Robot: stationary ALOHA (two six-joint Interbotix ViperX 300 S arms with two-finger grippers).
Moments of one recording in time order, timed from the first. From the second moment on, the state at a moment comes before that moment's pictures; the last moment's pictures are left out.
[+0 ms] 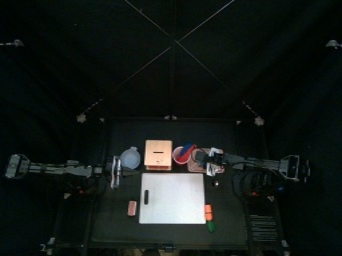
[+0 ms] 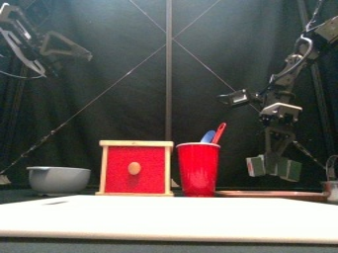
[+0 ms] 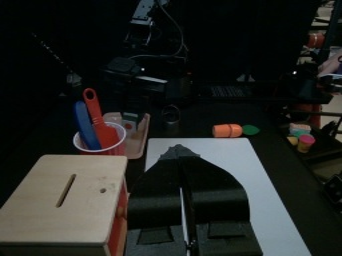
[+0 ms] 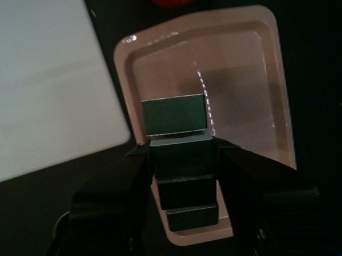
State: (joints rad) left arm 0.04 -0.84 1.24 0.01 -0.36 0.00; right arm -0.35 -0.31 0.88 -0.07 0.54 -0.07
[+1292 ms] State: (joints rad) left arm 0.04 -0.84 1.24 0.01 -0.36 0.00; right arm 0.02 -0.12 0.58 0.13 0.53 -0.07
